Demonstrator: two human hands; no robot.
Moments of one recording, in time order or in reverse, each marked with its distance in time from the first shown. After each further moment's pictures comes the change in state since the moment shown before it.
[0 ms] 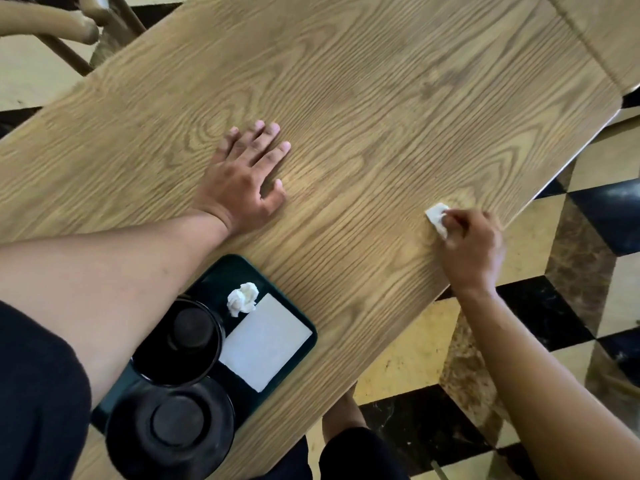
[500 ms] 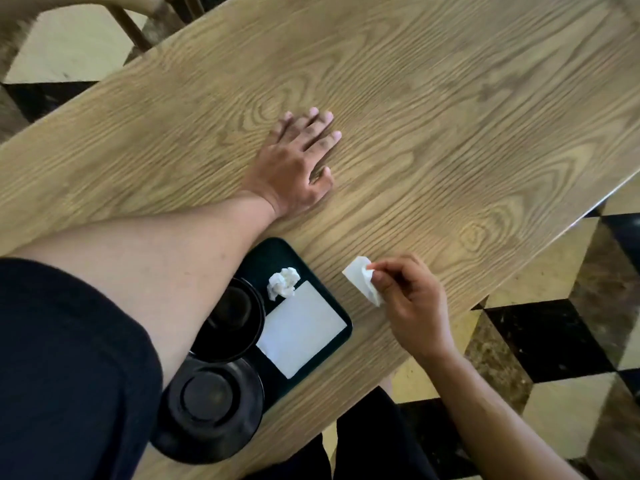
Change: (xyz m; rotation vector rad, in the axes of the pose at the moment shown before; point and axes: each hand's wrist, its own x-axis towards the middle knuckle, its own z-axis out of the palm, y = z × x) left_hand -0.001 0.002 -0.003 -0.008 -0.003 -0.023; right_hand -0.118 -0.085 0.018 0.523 -0.479 -0.180
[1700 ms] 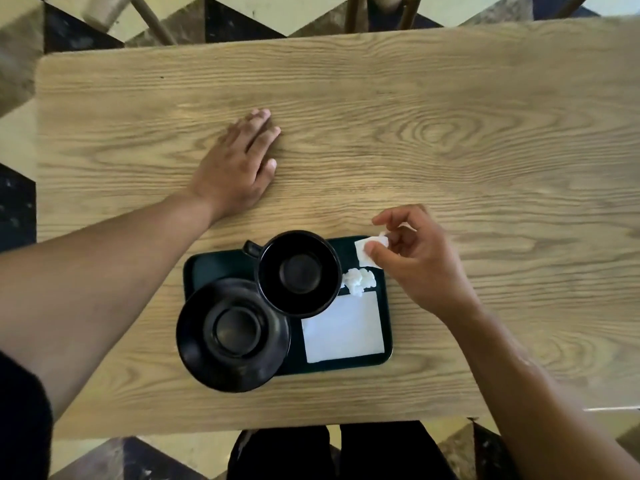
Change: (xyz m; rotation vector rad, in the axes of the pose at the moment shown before) left_hand -0.206 -0.086 -0.094 0.100 -0.037 -0.645; right_hand 0.092 -0.083 0.067 -0.020 -0.685 -0.125
